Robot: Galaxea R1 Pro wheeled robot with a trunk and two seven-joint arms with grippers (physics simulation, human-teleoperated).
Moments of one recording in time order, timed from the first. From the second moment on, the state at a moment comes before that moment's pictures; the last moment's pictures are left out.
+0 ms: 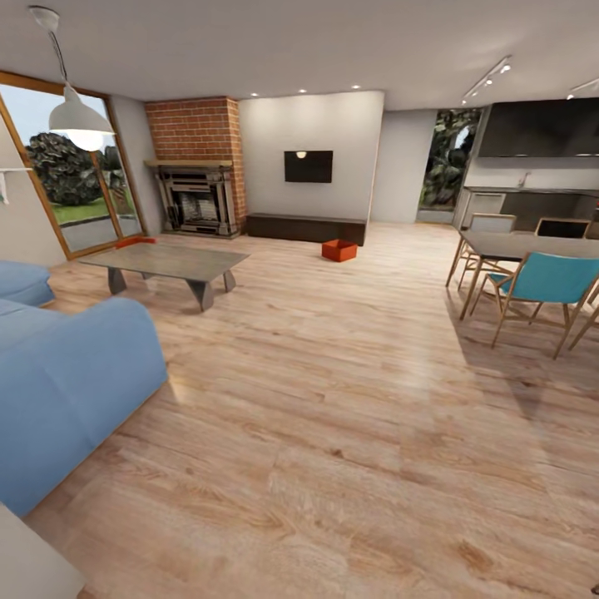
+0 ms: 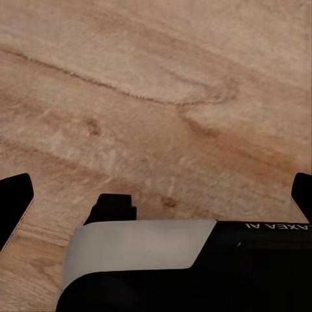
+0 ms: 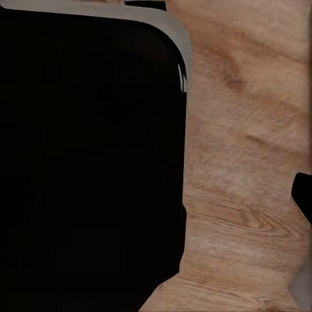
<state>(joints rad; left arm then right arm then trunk) -0.23 -0.07 0.18 -0.13 -0.14 -0.11 0.04 -0.04 -0.04 0.02 -0.07 -0.01 0.00 -0.01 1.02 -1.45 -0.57</state>
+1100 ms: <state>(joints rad) -0.23 -0.07 0.18 -0.13 -0.14 -0.11 0.04 -0.04 -0.04 0.02 -0.07 -0.01 0.00 -0.01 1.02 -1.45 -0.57</state>
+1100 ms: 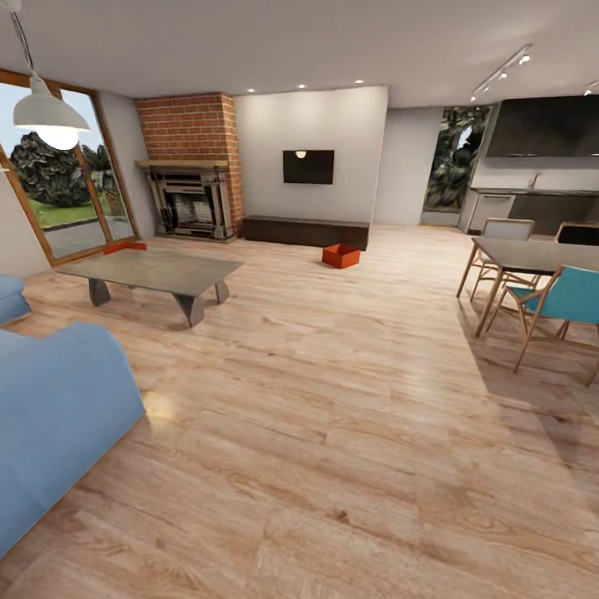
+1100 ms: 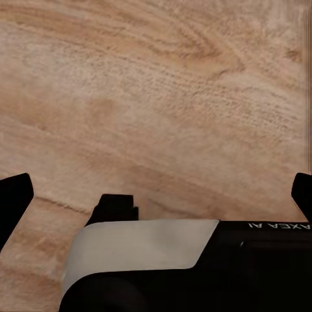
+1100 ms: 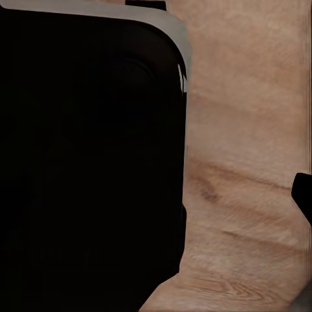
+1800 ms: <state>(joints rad) -0.23 -0.07 0.18 -0.13 -0.14 -0.11 0.04 -0.04 -0.04 0.02 -0.07 -0.01 0.00 -0.01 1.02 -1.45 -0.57</state>
